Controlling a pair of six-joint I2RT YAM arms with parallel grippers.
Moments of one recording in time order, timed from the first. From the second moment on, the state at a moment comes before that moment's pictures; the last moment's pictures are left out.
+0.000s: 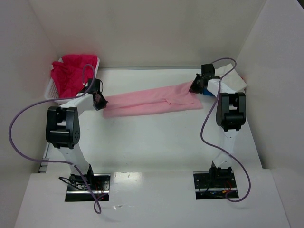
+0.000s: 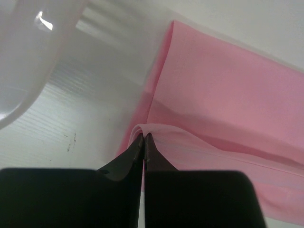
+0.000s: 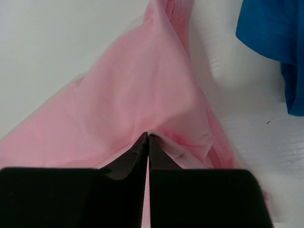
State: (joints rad) left arm -0.01 1.82 1.21 -0.38 -0.12 -0.61; right arm 0.02 2.14 1.62 -0.35 -0.17 0.55
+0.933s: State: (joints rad) left arm -0.08 1.62 1.20 -0.25 0.19 -0.48; right arm 0.02 1.86 1.42 -0.32 -0.23 0.48
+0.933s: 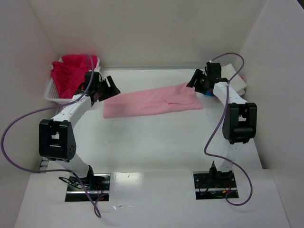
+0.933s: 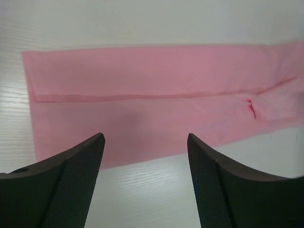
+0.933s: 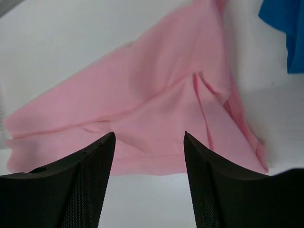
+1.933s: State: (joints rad) left arm -0.16 1.85 1.19 -0.33 0.18 -0.40; right arm 0.05 1.96 1.32 -0.35 -0.12 0.47
